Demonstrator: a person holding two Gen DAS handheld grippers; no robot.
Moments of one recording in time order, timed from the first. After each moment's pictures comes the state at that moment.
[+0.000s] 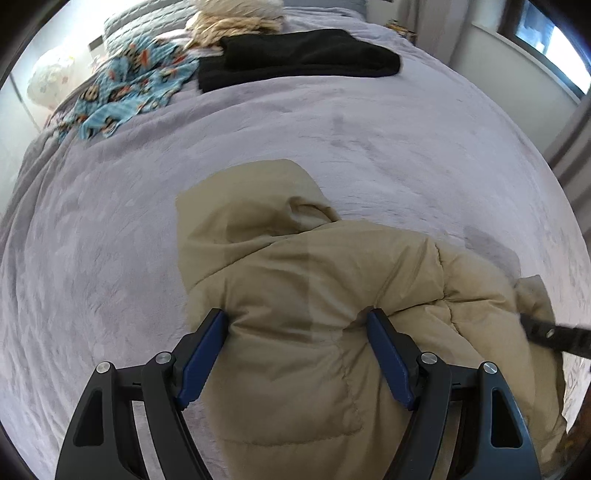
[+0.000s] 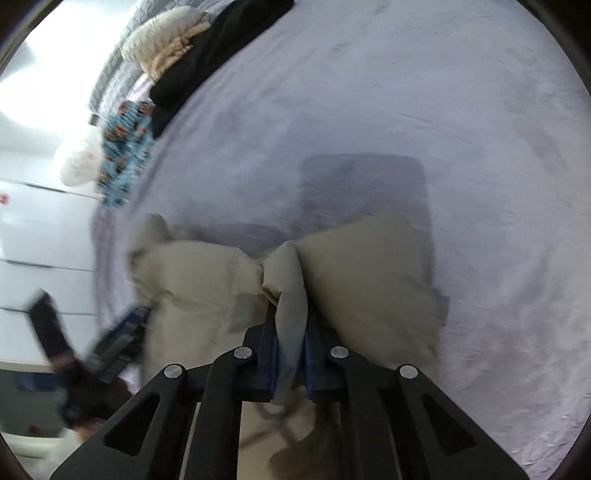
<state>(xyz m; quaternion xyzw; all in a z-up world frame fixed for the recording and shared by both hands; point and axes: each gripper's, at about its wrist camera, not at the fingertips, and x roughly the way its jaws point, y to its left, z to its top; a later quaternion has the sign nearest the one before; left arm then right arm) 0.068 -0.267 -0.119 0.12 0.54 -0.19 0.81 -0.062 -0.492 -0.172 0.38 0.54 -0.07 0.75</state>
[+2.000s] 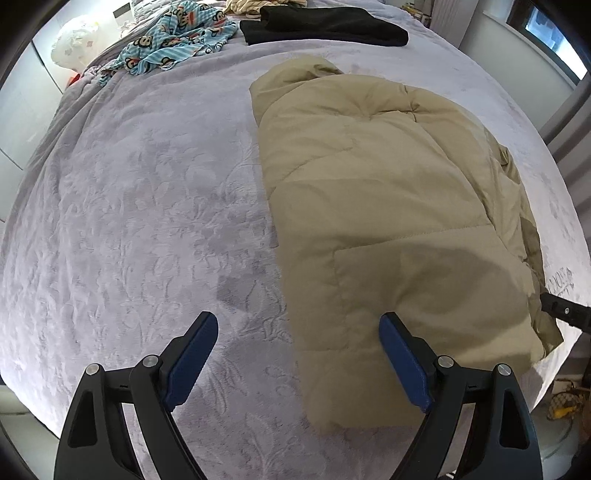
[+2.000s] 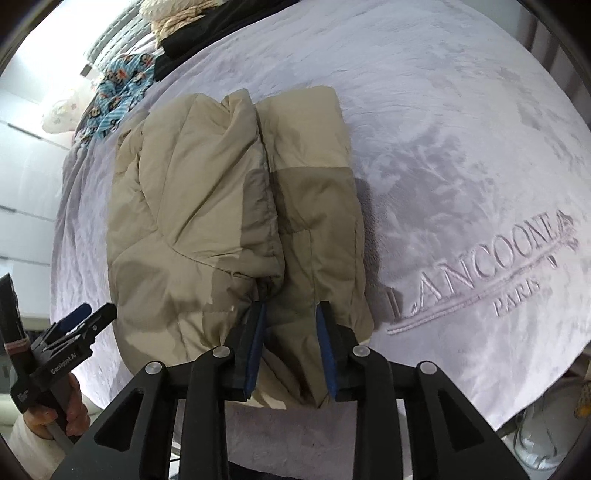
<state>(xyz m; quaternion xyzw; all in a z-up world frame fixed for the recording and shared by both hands) -0.078 -0.158 -0.079 0.11 0.60 -0.15 0.78 -0.202 -0.427 -0.122 0.29 0.58 -0.11 0.75</state>
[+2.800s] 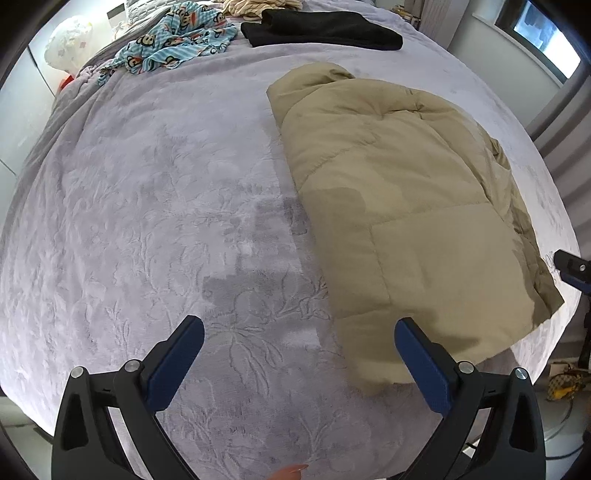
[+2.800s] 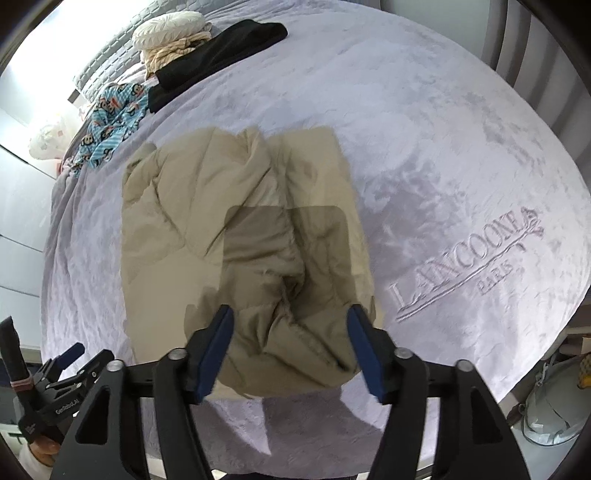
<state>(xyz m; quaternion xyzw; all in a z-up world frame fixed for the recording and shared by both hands) -0.079 -0.116 -0.067 0.10 0.60 -0.17 0.78 -0.205 -0.394 -0.080 0.27 0.54 -0.18 0.78</state>
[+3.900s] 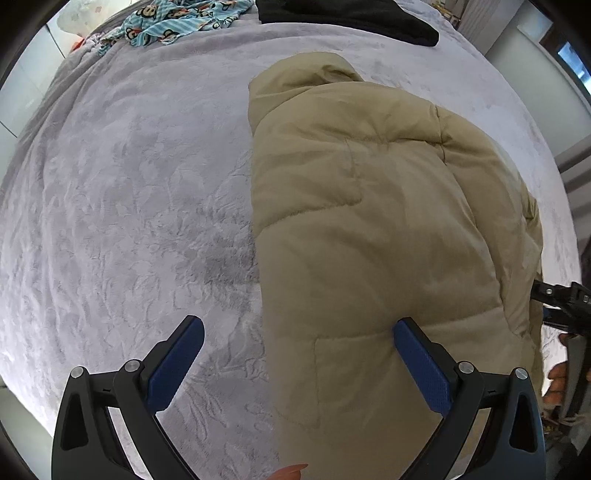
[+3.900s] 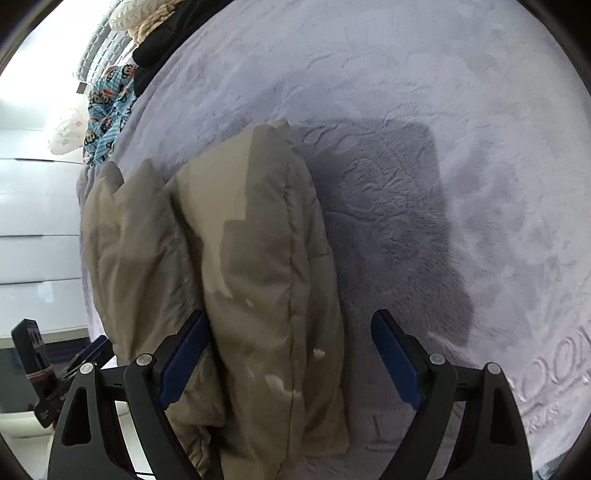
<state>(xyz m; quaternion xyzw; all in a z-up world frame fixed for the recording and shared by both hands) -0.015 -0.178 -0.091 0.05 0.65 -0.13 0.75 -0.126 -0.512 -0.191 0.39 0.60 -0.03 0.70</state>
